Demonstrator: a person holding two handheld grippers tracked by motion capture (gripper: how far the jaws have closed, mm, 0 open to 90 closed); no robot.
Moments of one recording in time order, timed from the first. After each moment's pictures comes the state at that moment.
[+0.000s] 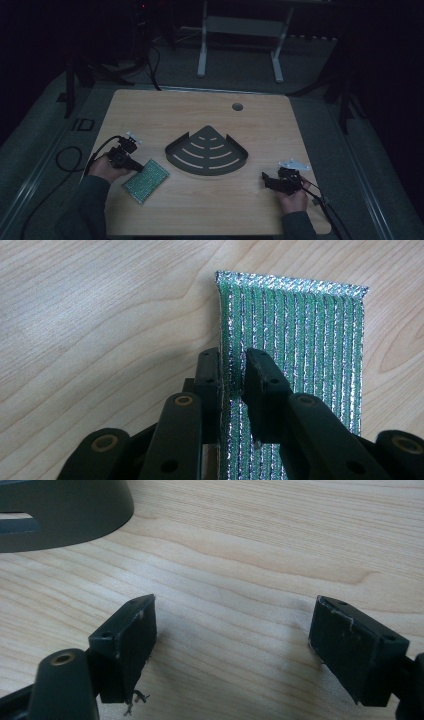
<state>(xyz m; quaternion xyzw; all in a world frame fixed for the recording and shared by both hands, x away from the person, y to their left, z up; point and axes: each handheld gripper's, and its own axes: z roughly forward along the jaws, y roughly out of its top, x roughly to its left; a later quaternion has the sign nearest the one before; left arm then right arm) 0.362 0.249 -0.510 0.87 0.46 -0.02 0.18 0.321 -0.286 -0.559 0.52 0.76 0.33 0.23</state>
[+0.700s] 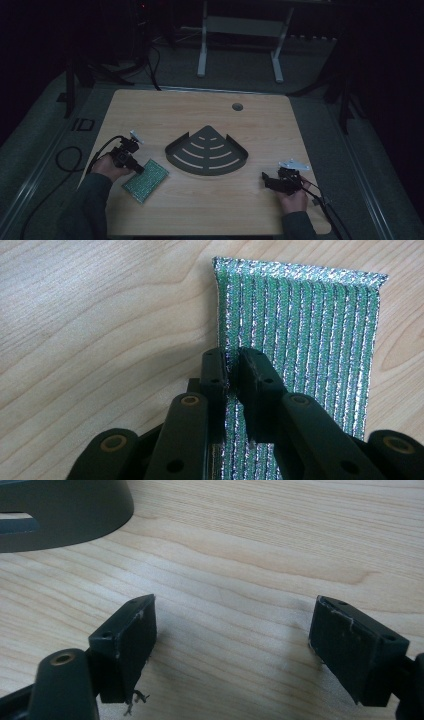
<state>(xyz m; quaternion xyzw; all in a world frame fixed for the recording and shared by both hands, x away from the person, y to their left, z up) 0.370 0.243 -0.514 0.86 0.48 -0.06 0.15 0.321 -0.286 -0.559 0.52 0.76 0.33 0.23</state>
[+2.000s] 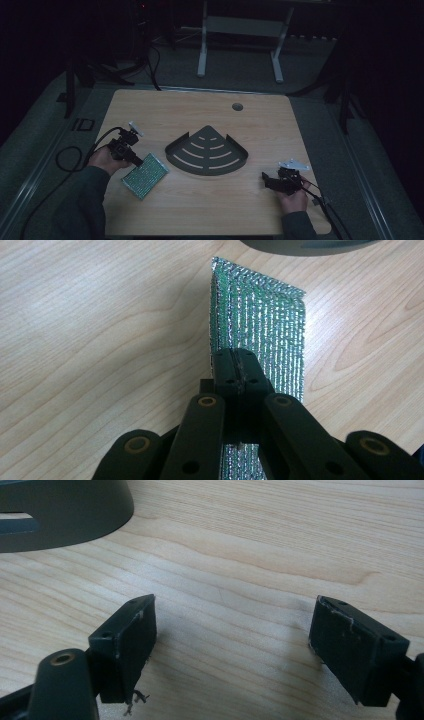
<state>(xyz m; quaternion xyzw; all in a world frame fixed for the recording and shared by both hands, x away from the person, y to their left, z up) 0.371 0.239 -0.474 0.87 0.47 -0.04 0.16 0.321 -0.286 -0.559 0.52 0.76 0.33 0.23</state>
